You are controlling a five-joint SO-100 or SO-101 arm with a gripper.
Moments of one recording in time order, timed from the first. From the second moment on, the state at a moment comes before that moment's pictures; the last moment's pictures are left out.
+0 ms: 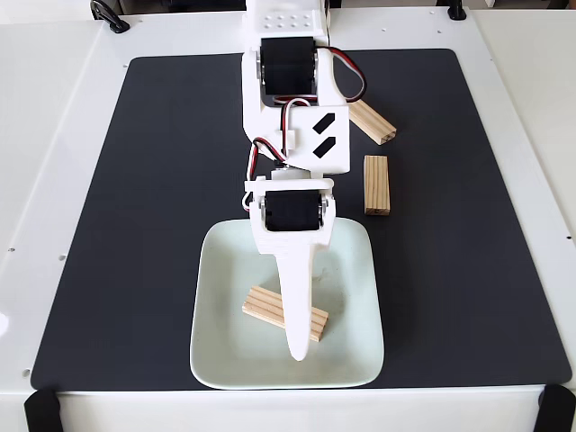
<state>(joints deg) -10.7 31.2 22.0 41.4 2.0</state>
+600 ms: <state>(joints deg) -12.7 59.0 40.3 61.6 5.6</state>
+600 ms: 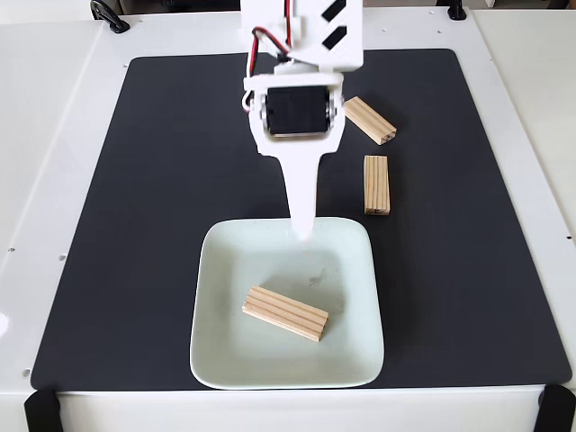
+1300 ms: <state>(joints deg) -16.4 122.0 119.5 62.3 -1.6</state>
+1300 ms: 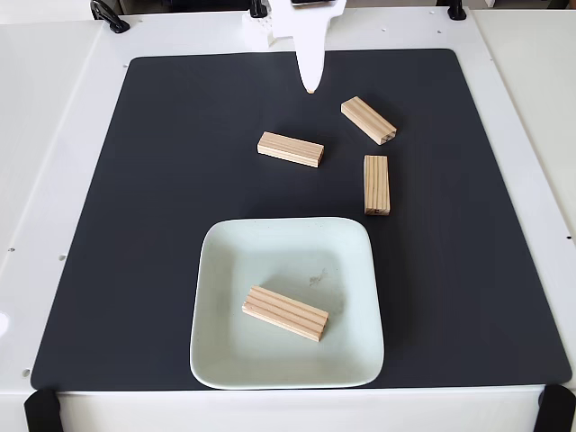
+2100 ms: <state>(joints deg) -25.2 117.9 117.7 63.8 -73.1</state>
